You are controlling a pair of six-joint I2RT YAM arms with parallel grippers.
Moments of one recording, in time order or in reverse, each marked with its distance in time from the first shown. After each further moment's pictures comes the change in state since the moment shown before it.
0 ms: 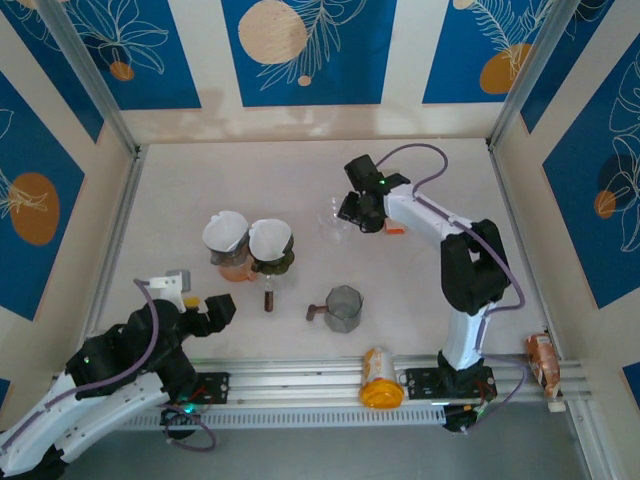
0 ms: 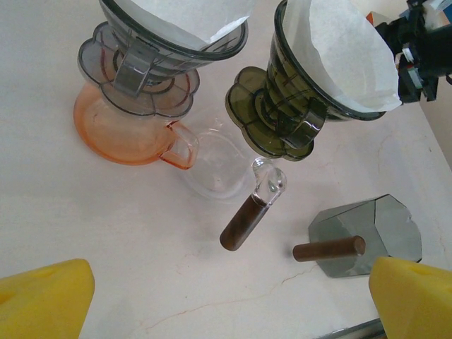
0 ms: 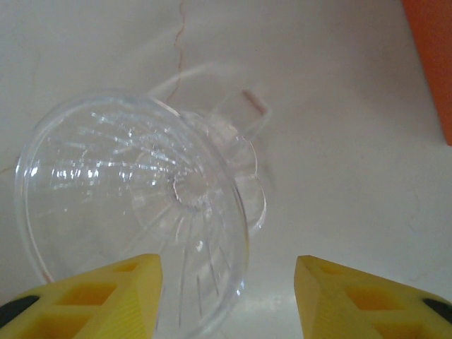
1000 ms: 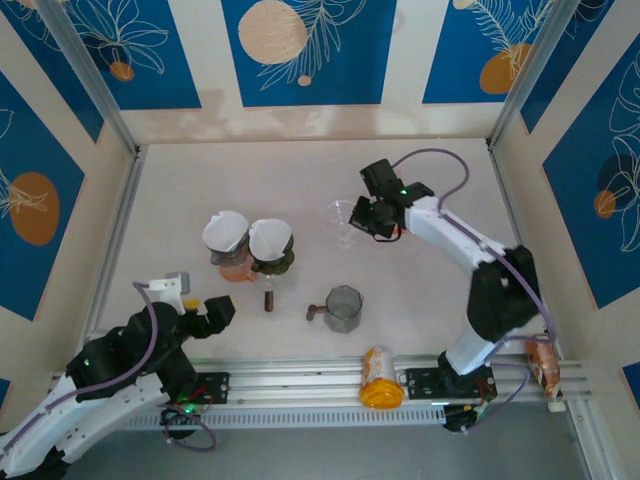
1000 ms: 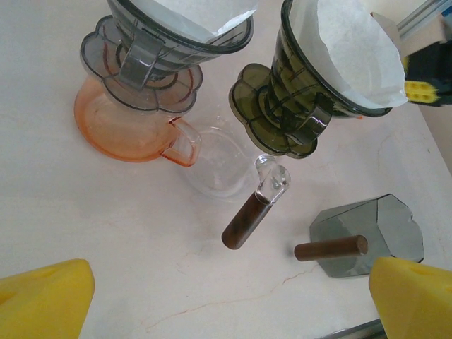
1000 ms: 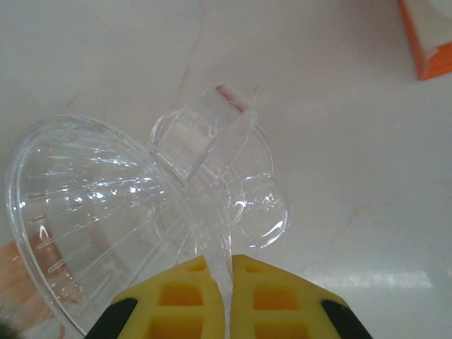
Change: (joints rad) left arm 0.000 -0.037 -0.022 -0.006 0.000 -0.008; right arm -0.013 -0.288 -0.177 -0.020 -0.087 -0.021
